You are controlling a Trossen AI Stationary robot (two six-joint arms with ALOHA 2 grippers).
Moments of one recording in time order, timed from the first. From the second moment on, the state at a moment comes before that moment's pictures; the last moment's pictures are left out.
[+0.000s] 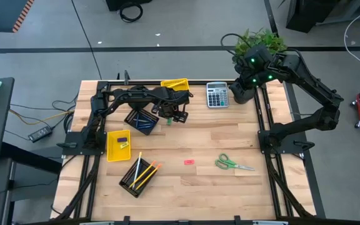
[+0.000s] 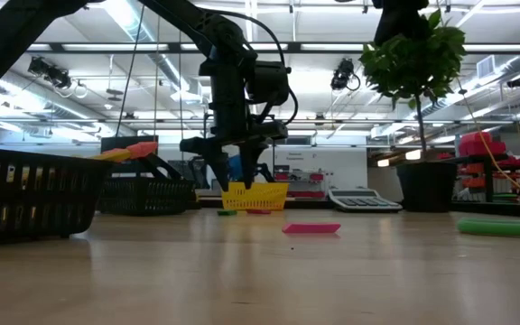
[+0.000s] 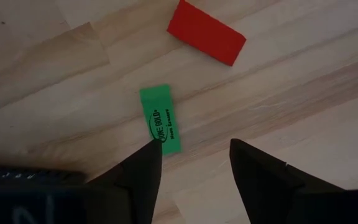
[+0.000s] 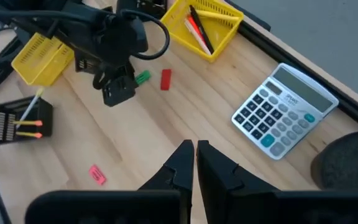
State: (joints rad) left arm 0.31 2.08 1.60 -0.92 0.02 -0.87; right arm -0.56 1.23 1.61 -1.27 -0.16 0.29
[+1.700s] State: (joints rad) left arm 0.33 2.16 1.57 -0.92 0.00 -0.82; right arm -0.54 1.23 1.61 -1.27 -0.15 0.35
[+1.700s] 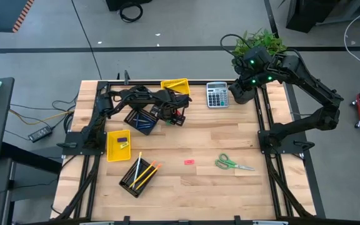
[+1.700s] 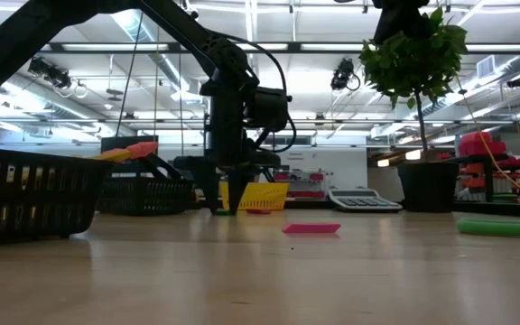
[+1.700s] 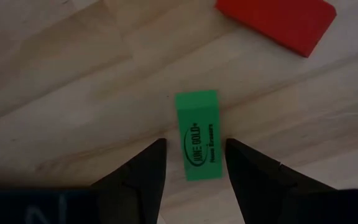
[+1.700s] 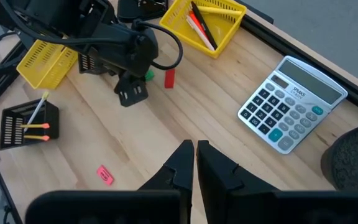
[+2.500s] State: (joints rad) left arm 0.32 2.17 1.57 -0.92 0.00 -0.82; right arm -0.54 1.23 1.61 -1.27 -0.15 0.33
